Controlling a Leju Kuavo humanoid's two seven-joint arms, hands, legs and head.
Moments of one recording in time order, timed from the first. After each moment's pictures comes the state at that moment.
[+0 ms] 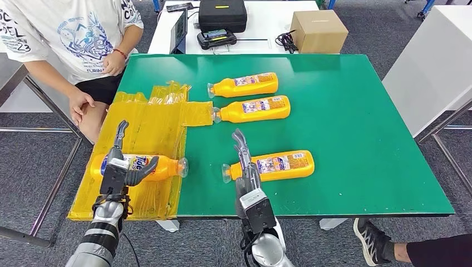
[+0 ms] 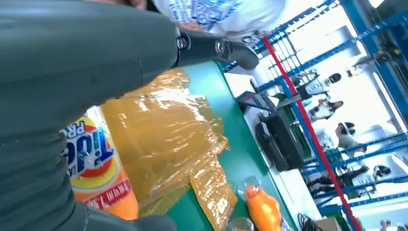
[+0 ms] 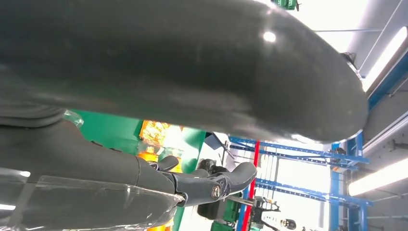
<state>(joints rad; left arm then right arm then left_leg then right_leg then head) -0.35 -0.14 0.10 -0.89 -0.37 0.34 -0.68 -0.03 0.26 0.54 -1.43 0.15 -0.24 -0.60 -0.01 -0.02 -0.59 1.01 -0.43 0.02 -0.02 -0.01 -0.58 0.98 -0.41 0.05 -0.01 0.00</state>
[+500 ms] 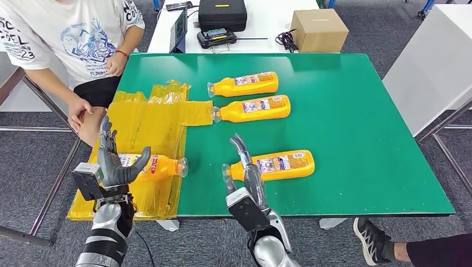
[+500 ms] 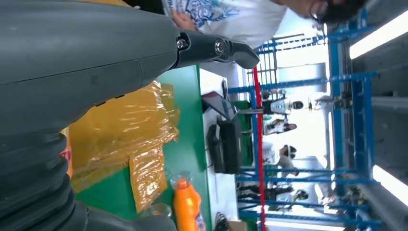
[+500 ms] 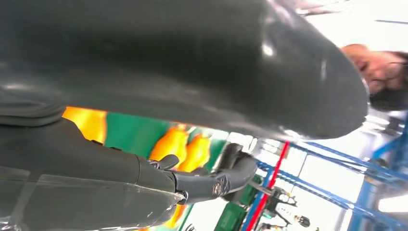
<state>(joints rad) -0.26 -0.21 0.09 -1.10 -0.07 0.25 -0.67 -0.03 0.21 0.53 -1.43 0.37 -0.28 -0.45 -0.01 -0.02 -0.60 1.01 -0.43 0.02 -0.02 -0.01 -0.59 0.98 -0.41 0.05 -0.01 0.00</state>
